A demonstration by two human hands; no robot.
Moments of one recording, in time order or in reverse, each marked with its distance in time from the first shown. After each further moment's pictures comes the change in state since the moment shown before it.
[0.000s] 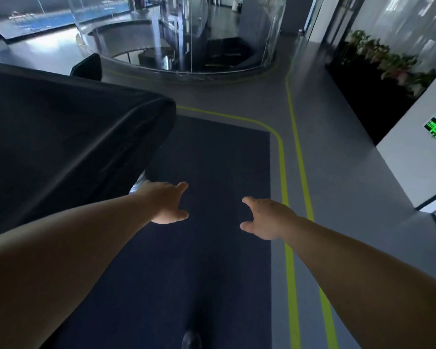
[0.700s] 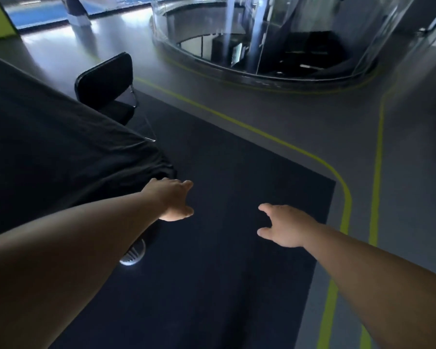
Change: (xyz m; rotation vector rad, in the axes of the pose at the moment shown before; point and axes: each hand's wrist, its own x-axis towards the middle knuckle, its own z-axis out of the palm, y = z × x) left_hand 0.551 -0.158 -0.177 -0.101 -0.036 -0.291; right_hand 0.613 0.104 -0.294 -0.171 -0.168 -0.223
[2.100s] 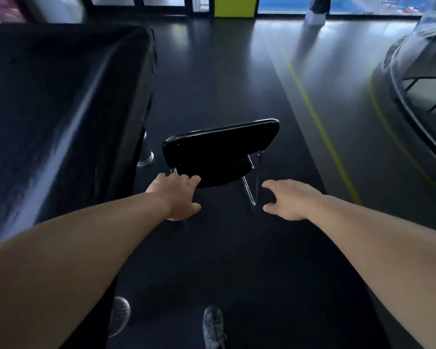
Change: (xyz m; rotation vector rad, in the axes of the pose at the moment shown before) left_hand 0.489 -0.450 -0.143 -0.322 -0.073 -0.846; right_hand 0.798 -0.339 -0.454 -0.617 -0.082 -0.842
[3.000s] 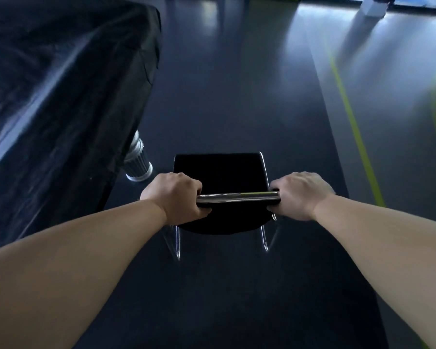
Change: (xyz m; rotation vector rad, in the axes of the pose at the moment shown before) left_hand 0.321 -0.119 -0.018 -0.233 0.141 -0.120; right_hand 0.373 0.052 -0.118 -0.234 0.148 -0.202
